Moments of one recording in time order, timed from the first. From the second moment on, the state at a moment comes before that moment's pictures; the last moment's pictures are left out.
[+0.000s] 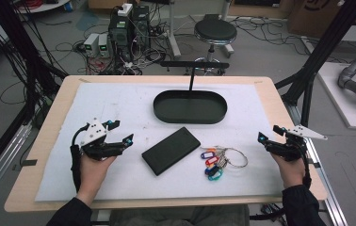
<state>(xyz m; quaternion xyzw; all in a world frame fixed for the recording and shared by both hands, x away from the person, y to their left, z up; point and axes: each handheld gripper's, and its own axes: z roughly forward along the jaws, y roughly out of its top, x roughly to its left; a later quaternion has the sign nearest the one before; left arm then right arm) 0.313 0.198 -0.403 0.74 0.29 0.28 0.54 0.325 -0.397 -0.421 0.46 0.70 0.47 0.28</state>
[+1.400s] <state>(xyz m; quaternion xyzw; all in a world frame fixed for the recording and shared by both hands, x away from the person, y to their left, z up) 0.262 0.092 -0.445 0.87 0.11 0.27 0.40 0.338 -0.392 -0.423 0.48 0.70 0.46 0.27</state>
